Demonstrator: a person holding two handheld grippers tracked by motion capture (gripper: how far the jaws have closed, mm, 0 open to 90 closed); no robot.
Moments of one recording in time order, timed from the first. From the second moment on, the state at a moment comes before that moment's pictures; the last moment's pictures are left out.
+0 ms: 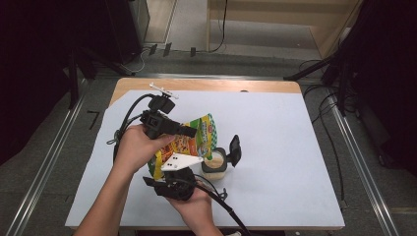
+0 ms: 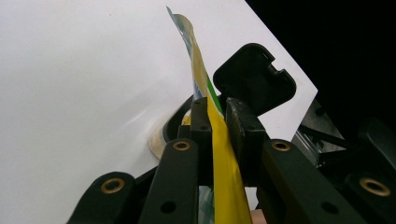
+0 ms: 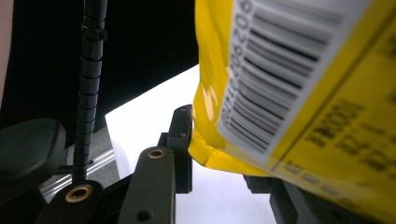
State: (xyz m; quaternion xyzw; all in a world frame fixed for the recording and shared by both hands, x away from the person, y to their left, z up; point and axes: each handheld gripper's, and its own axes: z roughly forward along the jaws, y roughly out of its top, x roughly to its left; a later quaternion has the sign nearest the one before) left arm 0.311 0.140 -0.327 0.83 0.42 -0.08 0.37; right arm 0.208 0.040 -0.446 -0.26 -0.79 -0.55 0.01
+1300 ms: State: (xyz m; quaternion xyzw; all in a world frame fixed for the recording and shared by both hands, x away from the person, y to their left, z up) left arm 0.313 0.143 -0.328 0.82 0.43 -0.09 0.37; right arm 0.209 0.041 -0.446 -0.26 -0.79 -0.55 0.01
